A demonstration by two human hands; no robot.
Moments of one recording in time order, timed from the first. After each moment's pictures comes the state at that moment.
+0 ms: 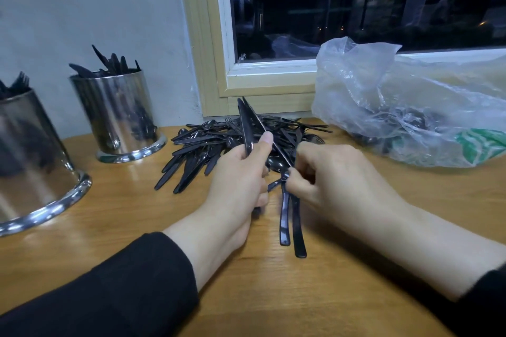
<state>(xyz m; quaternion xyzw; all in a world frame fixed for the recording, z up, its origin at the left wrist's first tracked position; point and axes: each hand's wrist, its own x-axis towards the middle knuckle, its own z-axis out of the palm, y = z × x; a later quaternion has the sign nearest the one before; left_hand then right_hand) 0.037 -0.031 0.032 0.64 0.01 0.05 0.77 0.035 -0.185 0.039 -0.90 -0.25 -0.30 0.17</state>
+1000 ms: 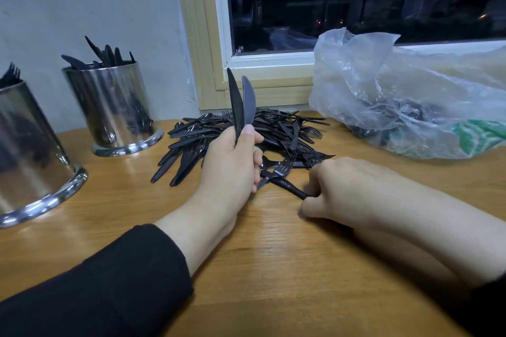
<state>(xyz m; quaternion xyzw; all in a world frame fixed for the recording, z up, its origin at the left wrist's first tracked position) 0.041 -0.024 0.032 0.72 -0.03 0.14 0.68 0.025 -0.193 0.055 -0.99 -0.10 0.02 0.05</state>
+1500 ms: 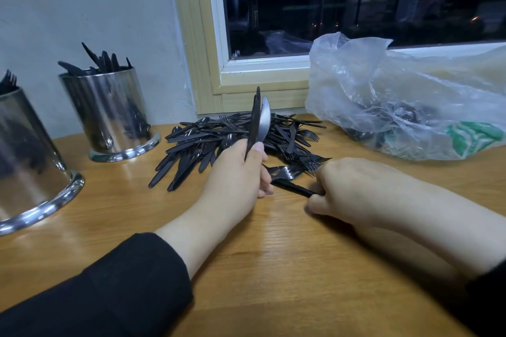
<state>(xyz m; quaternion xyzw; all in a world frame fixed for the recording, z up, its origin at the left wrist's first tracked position) 0.042 -0.025 0.030 0.80 -0.05 0.08 0.59 0.032 -0.202 0.057 -0.99 -0.11 0.02 -0.01</state>
